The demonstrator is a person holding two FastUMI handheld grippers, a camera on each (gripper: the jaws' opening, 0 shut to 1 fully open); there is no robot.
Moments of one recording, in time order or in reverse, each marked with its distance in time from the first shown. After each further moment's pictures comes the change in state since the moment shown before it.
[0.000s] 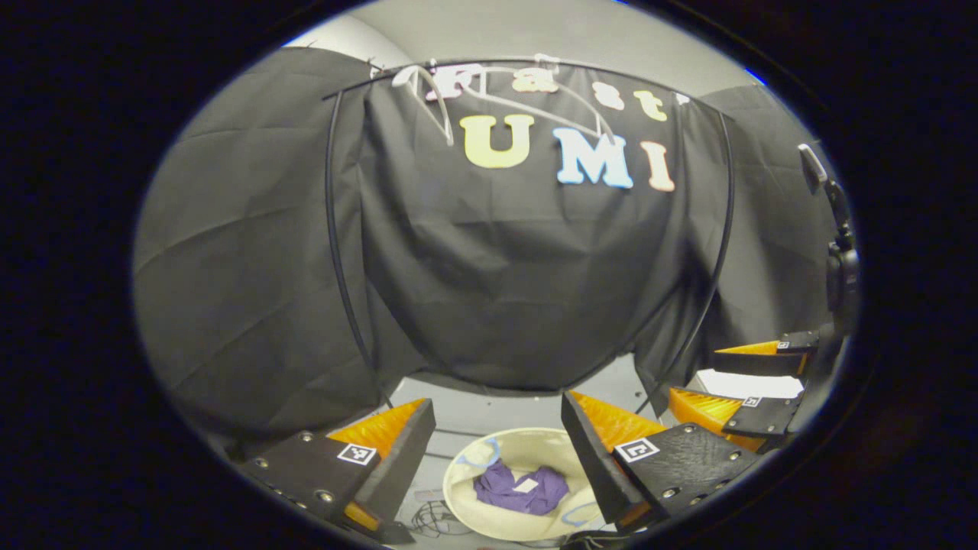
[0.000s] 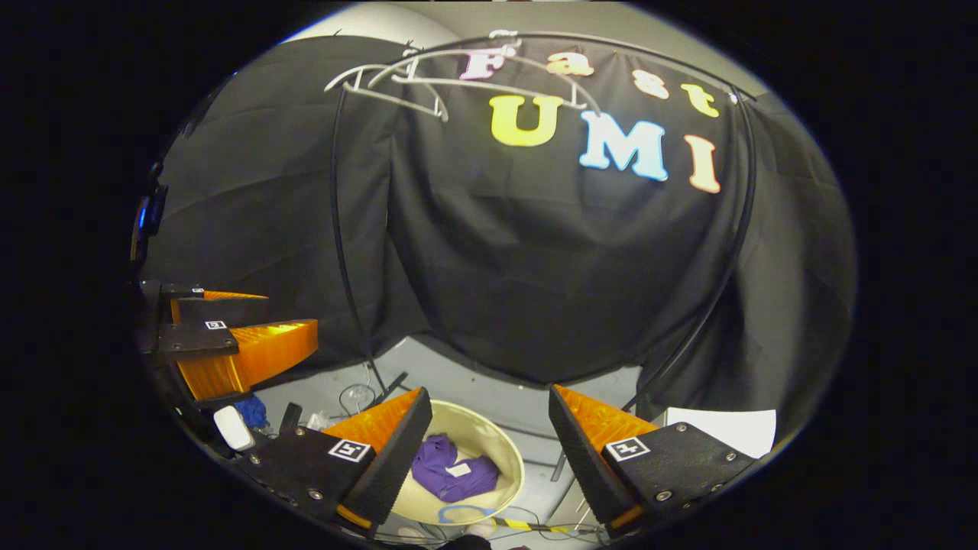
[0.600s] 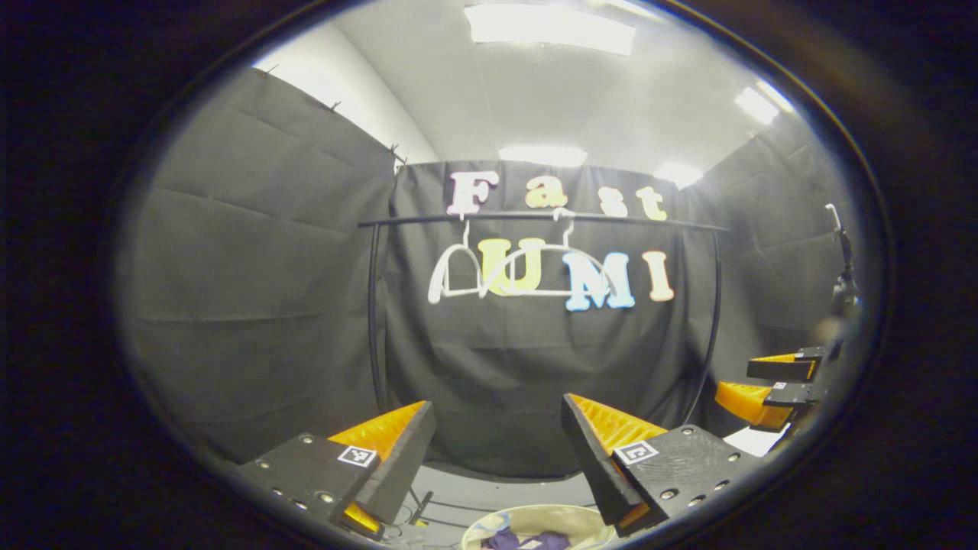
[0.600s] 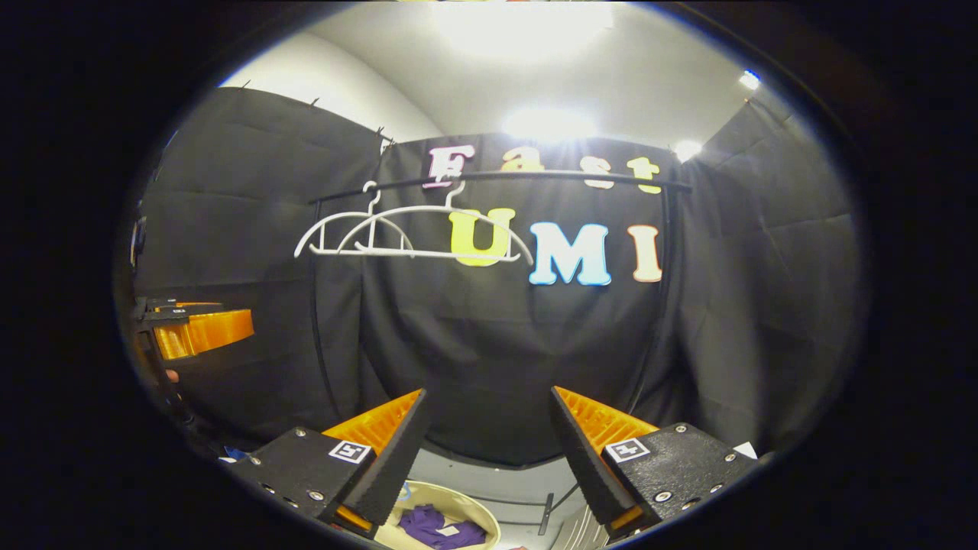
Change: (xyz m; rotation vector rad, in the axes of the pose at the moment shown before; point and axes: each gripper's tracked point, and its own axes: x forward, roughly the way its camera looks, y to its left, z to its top) left arm -0.129 0.037 0.185 -0.012 -0.397 0.013; right arm -0.105 -0.061 0.142 0.065 -0.384 -0.126
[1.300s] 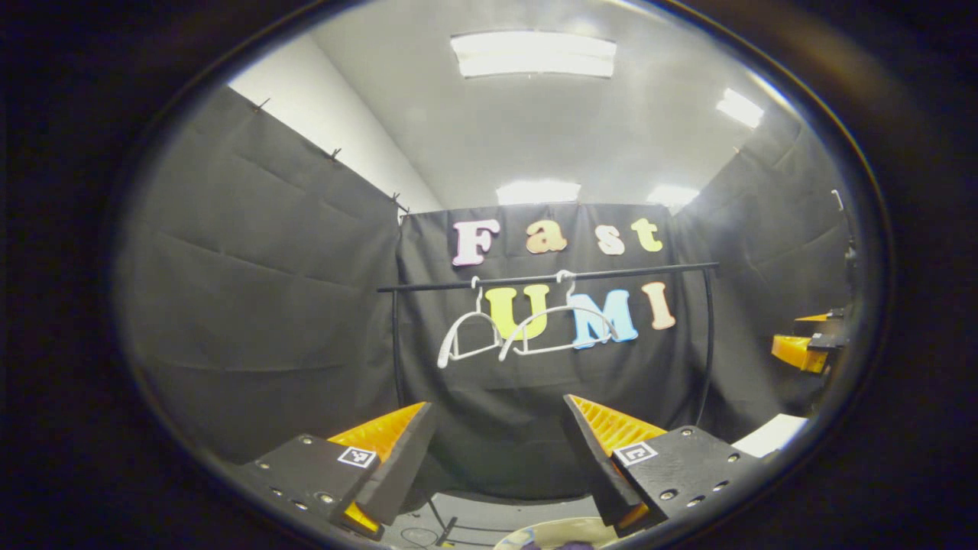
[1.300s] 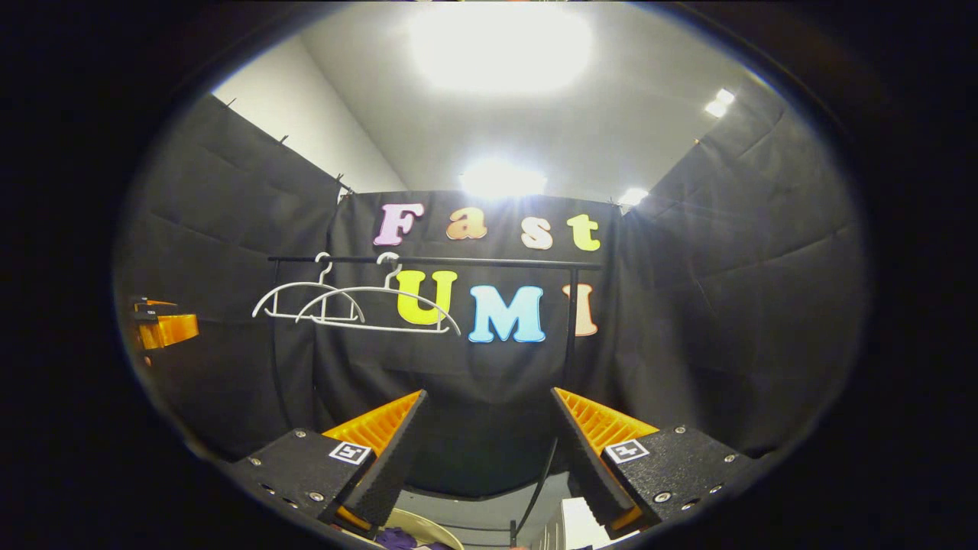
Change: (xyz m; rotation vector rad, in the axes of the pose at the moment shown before) left arm -0.090 0.029 0.055 0.080 -0.143 0.040; right arm -0.086 -0.078 0.066 0.014 -0.167 -0.196
